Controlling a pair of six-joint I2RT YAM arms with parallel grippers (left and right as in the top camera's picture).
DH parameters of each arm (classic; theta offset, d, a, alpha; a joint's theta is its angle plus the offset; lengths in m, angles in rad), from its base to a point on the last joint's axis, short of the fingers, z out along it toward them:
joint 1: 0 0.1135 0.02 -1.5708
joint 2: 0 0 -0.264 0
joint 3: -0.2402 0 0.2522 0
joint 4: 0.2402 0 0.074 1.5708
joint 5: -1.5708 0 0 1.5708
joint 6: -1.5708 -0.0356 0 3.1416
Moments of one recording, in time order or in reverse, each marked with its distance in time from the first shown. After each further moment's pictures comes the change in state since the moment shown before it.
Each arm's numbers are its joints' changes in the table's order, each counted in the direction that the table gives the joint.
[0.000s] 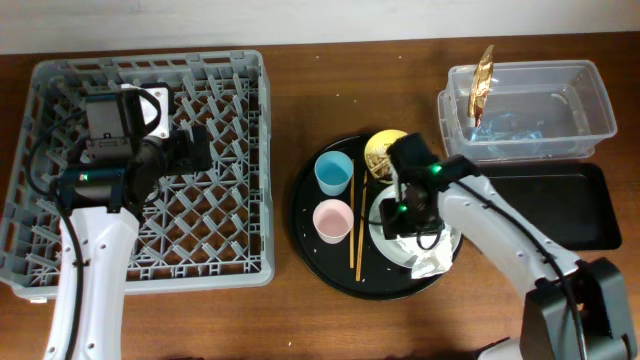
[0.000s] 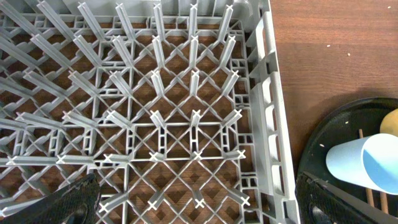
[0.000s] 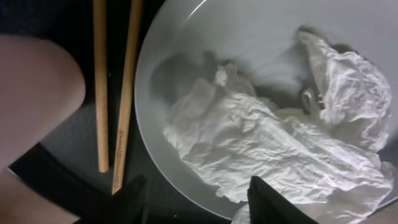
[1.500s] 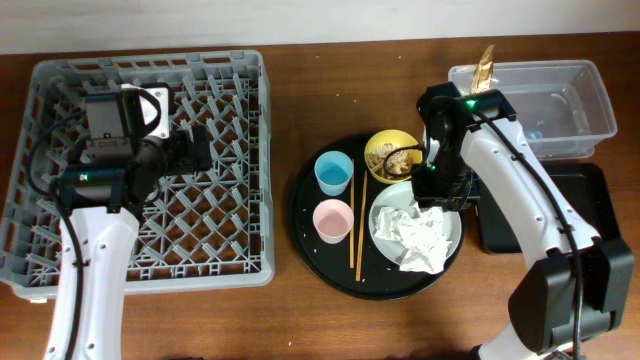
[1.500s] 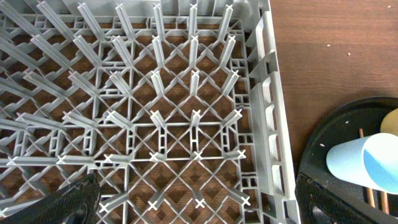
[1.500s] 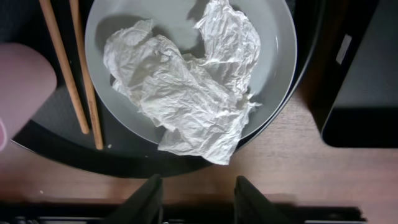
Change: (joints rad) left arm 0.000 0.000 0.000 0.000 0.000 -0.003; right arm -0.151 0.145 -0.446 0.510 -0.062 0.039
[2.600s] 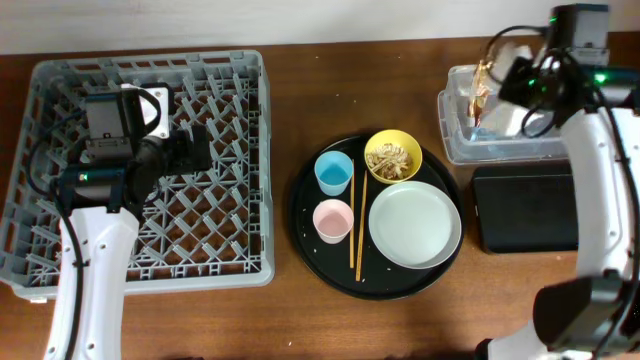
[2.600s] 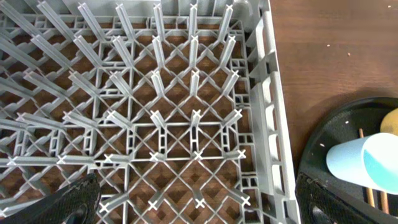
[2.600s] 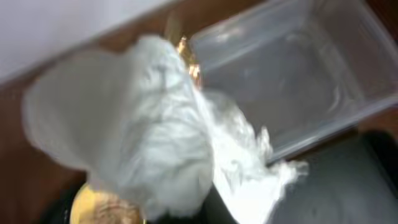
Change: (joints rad) left arm 0.000 0.000 0.000 0.000 0.000 0.000; right arm -0.361 -0.026 -0.248 -0.543 -0.128 -0.073
